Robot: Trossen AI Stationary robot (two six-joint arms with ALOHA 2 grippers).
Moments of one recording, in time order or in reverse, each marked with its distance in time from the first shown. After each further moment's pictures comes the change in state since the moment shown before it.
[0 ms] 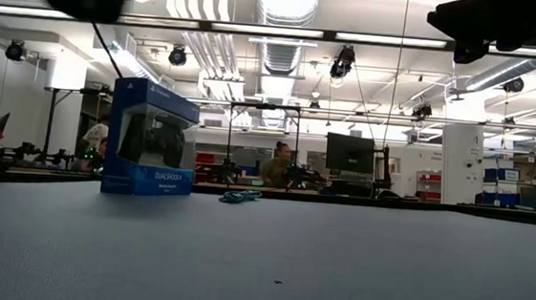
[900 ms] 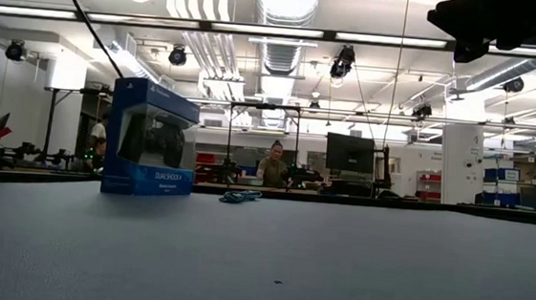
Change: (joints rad) left arm -0.579 -0.010 -0.170 -0.438 0.042 -0.008; right arm 0.000 0.000 0.000 0.009 0.000 0.000
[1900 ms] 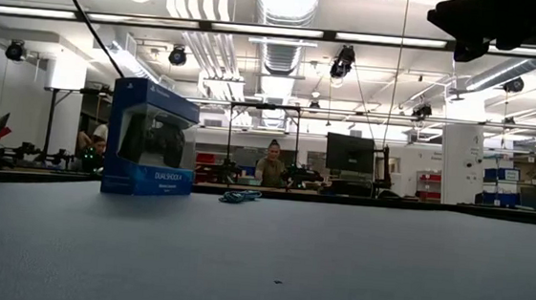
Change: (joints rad) left arm -0.007 0.012 -0.101 0.009 -0.113 0.047; right arm 0.000 0.000 0.000 0.000 0.000 -0.011
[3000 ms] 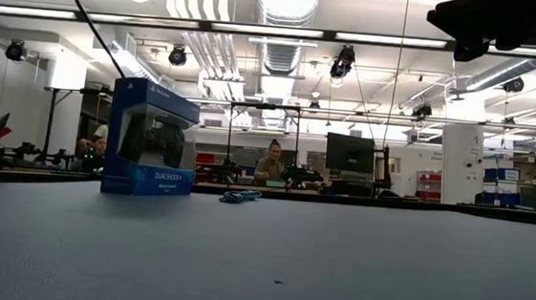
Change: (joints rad) left arm -0.002 0.000 0.200 -0.252 0.014 0.008; right arm 0.000 0.000 -0.001 0.000 0.005 -0.015
